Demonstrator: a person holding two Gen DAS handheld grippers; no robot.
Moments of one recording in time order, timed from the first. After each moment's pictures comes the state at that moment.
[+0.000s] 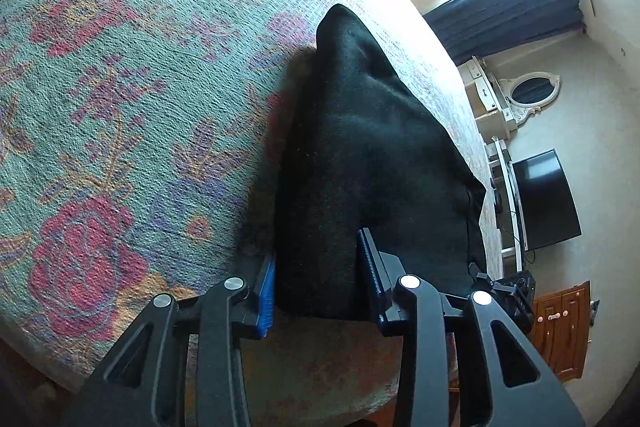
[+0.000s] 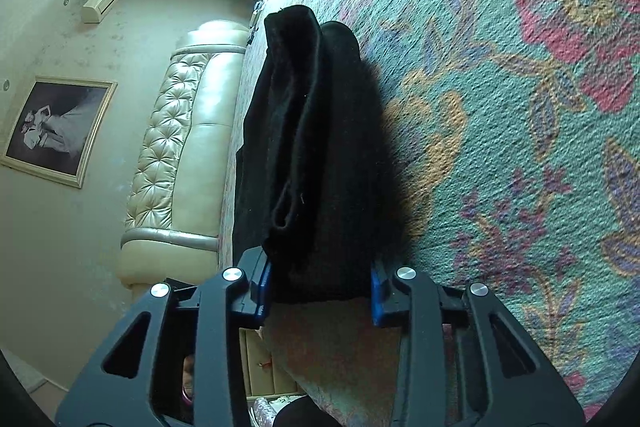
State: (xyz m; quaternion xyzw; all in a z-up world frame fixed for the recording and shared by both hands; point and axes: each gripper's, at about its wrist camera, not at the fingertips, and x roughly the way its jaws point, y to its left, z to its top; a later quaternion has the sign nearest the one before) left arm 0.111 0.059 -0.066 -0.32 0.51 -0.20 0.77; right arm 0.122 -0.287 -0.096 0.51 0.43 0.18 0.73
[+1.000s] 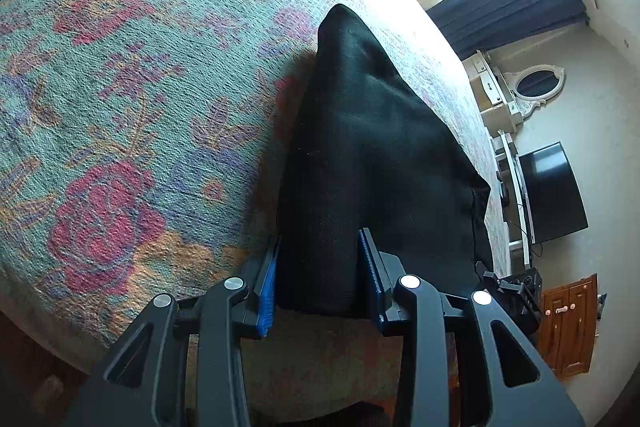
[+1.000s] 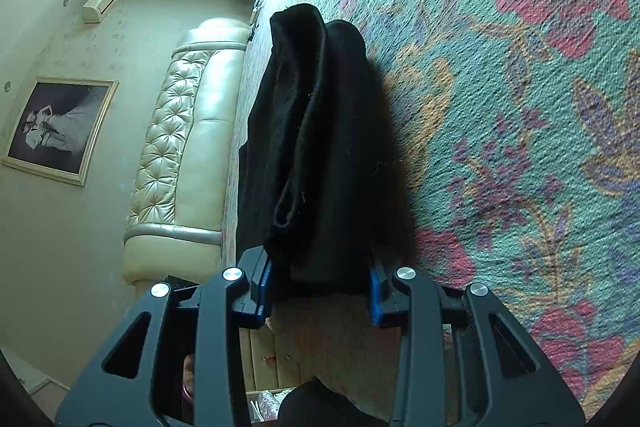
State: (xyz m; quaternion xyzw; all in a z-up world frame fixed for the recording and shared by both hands) left arm 0.114 0.065 -0.064 -0.30 0.52 -0.19 0.78; right arm 0.095 -0.282 -0.093 0.52 0.43 0.18 0.72
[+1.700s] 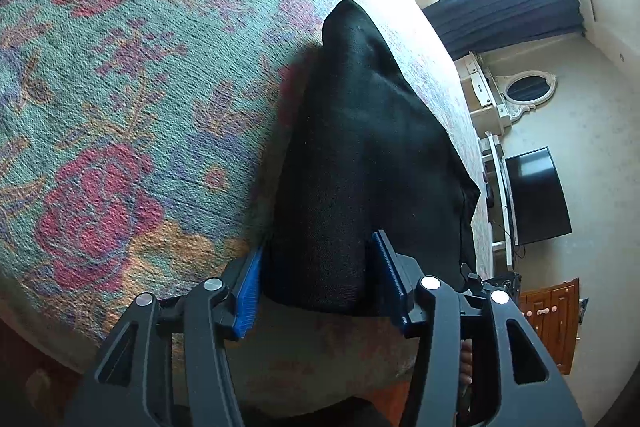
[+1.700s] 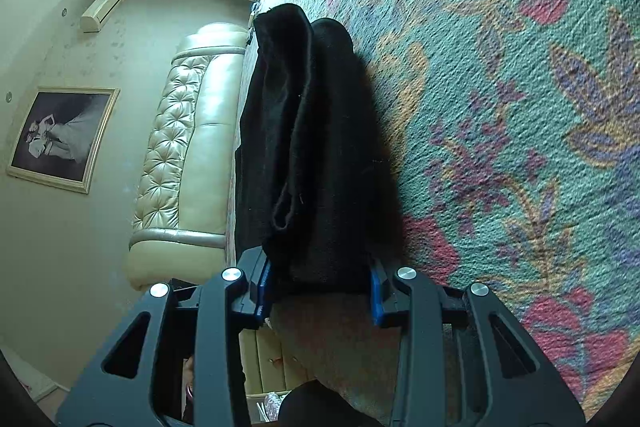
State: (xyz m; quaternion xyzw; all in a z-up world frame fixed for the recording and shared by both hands) left arm 0.122 0.070 -0.078 -0.34 0.53 -0.22 0.75; right arm 0.084 -0.298 -0.111 0.53 0.42 0.18 0.71
